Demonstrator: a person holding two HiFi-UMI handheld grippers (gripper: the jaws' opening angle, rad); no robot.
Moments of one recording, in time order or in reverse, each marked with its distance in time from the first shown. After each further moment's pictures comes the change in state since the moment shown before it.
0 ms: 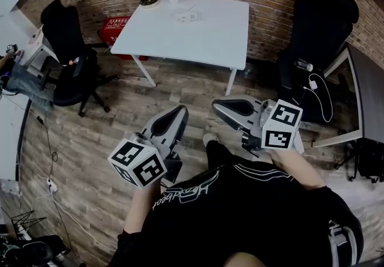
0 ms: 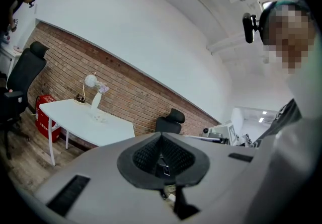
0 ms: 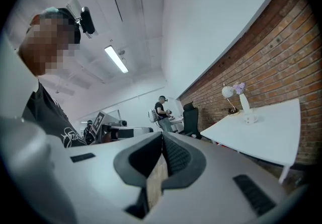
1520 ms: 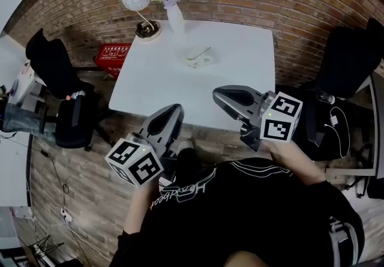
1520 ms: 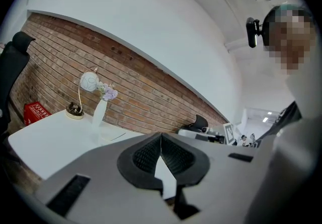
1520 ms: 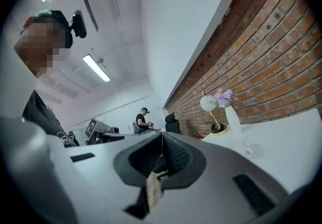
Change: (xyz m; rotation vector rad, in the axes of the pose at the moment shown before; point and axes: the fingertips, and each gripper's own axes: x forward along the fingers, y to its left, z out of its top) left arm 0.222 0.273 0.146 0.002 0.035 0.006; right arm 0.169 -0.338 0.122 0.055 -0.094 -0.074
